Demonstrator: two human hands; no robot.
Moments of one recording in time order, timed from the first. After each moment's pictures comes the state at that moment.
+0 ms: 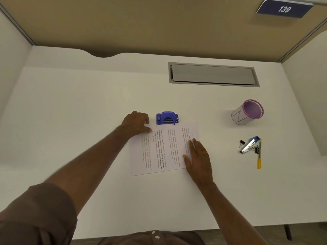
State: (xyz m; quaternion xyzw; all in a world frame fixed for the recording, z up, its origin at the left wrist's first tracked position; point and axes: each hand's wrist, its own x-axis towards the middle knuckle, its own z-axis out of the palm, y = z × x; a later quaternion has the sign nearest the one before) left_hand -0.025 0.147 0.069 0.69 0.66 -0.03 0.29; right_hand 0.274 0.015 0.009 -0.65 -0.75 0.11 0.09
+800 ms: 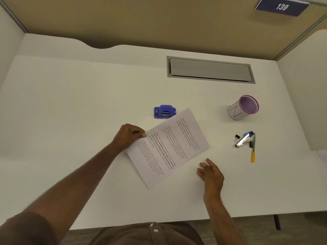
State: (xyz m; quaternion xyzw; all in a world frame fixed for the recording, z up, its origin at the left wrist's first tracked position) left_hand -0.038 0.065 0.032 0.56 0.61 0.26 0.50; right_hand 0.292 -0.055 0.048 -0.72 -0.15 0.47 0.48
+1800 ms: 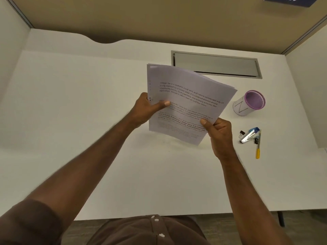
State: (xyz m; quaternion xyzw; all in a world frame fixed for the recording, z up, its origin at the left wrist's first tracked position) left_hand 0.006 0.104 0.143 0.49 0.48 0.43 0.59; right_hand 0.270 0.059 0.141 -0.49 -0.50 0.53 0.48
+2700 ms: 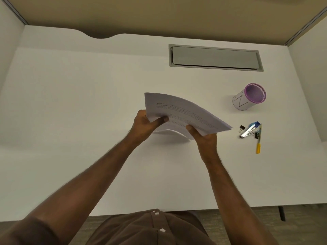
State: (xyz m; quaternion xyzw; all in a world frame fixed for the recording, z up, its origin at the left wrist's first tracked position) left_hand 0.031 0.053 0.115 0.47 0.52 0.48 0.53; right_hand 0.247 0.028 0.115 -0.55 -0.46 0.48 0.51
